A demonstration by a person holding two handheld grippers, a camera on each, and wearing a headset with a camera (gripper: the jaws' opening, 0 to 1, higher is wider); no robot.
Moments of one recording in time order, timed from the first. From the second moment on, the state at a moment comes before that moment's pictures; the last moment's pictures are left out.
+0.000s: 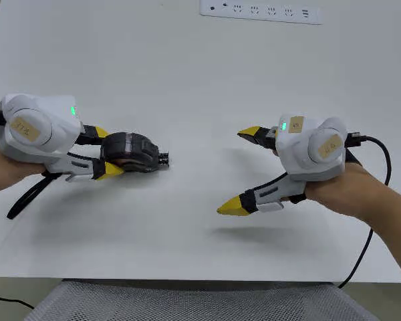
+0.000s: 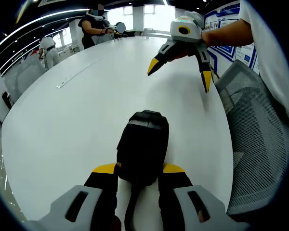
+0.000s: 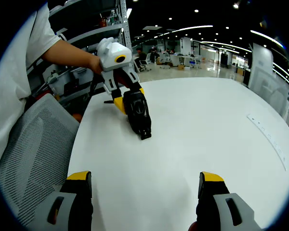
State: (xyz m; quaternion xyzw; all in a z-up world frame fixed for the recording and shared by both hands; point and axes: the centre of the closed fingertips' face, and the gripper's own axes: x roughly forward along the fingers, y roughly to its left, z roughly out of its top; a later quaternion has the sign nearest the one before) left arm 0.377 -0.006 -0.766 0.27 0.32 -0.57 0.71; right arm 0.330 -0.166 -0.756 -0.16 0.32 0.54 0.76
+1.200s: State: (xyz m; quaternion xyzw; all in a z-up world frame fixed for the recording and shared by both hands) left arm 0.378 -0.006 -0.768 0.30 0.31 -0.59 0.68; right arm 0.357 -0.101 -0.770 -0.15 0.28 0.57 0.76
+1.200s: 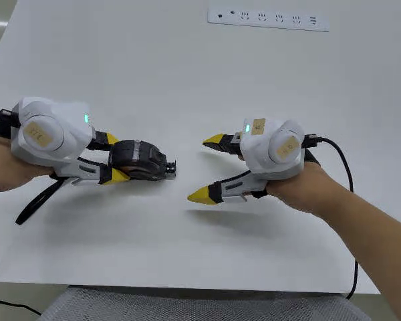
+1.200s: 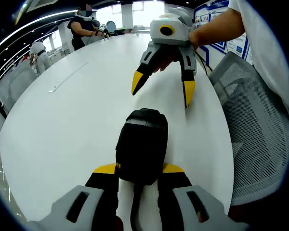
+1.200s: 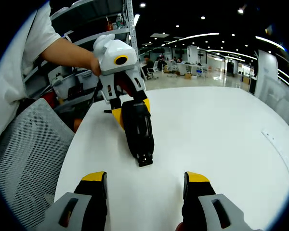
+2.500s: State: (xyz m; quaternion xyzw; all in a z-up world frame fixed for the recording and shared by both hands) left arm 0.377 -0.007 -0.768 0.30 0.31 -0.59 0.68; right arm 0.365 -0.062 -0.791 -0.18 0.24 0.61 0.73
